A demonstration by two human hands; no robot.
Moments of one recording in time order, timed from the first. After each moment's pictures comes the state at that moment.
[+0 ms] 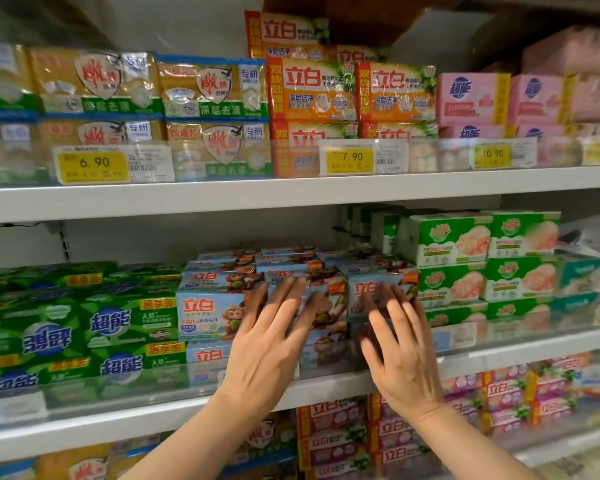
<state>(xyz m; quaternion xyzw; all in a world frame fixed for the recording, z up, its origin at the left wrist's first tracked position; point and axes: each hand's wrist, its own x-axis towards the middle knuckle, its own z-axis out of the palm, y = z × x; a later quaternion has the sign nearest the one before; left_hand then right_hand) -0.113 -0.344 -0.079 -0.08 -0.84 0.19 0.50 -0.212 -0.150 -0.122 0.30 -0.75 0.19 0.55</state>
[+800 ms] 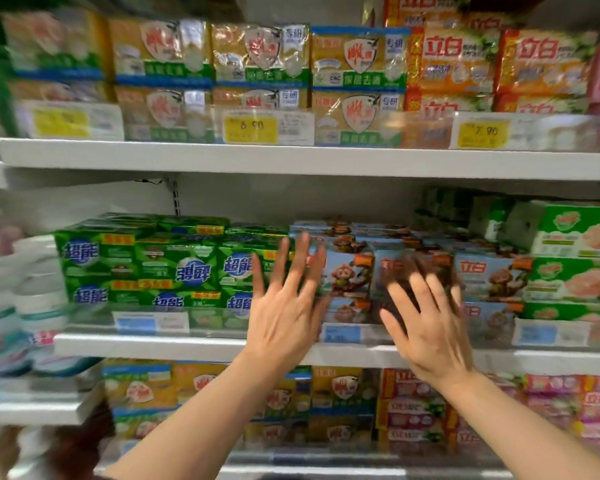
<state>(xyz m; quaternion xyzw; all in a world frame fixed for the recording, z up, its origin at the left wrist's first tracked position) -0.049 -0.422 -0.086 0.08 -0.87 0.14 0.46 -0.160 -0.225 -0.099 0.38 -0.74 0.14 0.54</state>
